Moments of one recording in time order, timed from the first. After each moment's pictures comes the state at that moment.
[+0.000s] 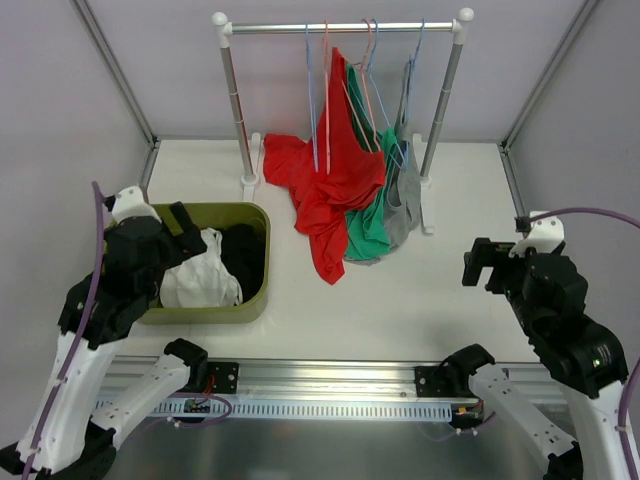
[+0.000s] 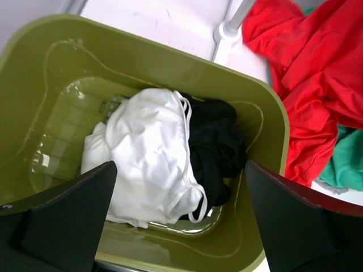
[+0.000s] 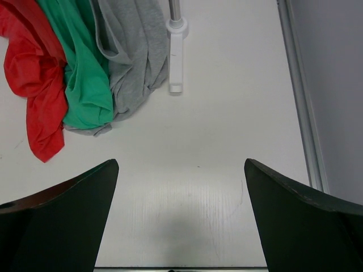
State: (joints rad) left arm -0.41 0.75 1.22 -1.04 -0.53 -0.53; right arm 0.44 0.56 1.16 -1.02 0.40 0.16
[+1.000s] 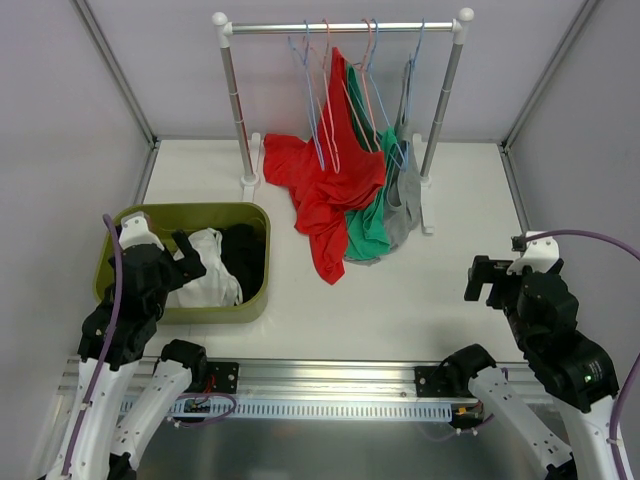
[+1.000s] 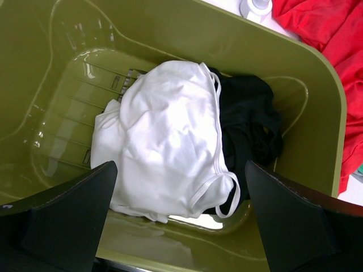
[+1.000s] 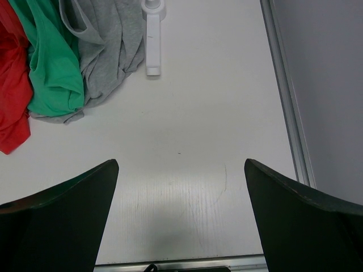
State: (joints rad) left arm -0.24 0.50 0.92 -0.96 -0.40 -0.44; right arm 0.44 0.40 1.02 -1.05 0.48 0.13
